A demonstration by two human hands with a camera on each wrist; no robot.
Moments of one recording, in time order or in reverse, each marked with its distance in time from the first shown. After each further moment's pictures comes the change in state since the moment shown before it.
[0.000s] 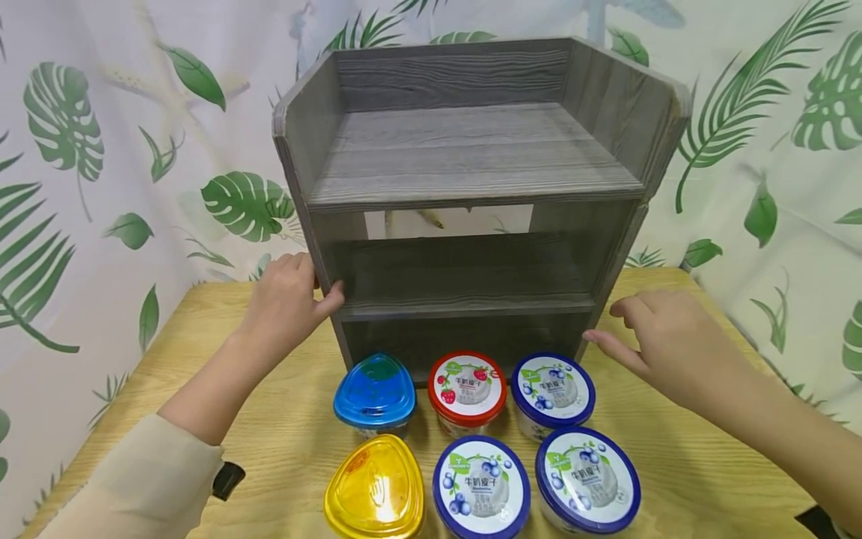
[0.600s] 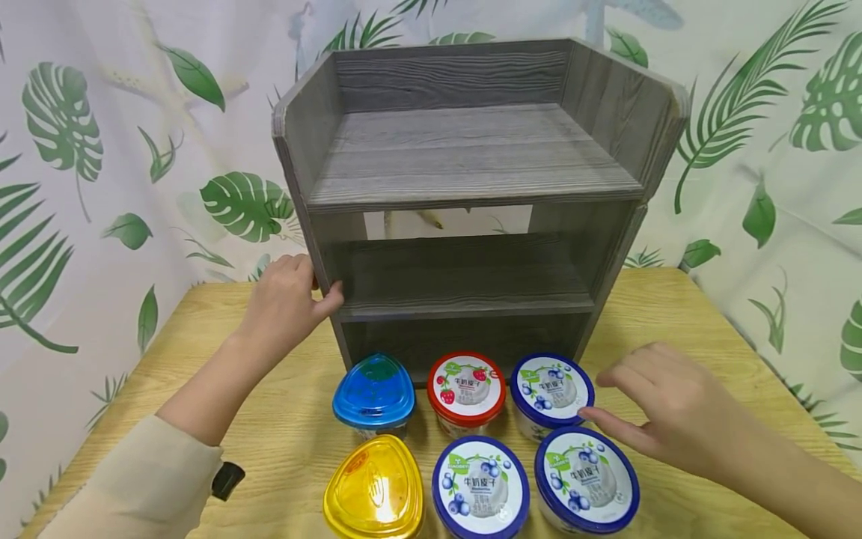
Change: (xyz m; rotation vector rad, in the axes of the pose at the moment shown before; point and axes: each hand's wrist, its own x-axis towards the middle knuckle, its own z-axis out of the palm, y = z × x) left_hand 0.000 0.002 -0.001 -0.030 -0.041 -0.062; right_hand -0.025 -0.033 -0.007 0.195 0.110 -0.211
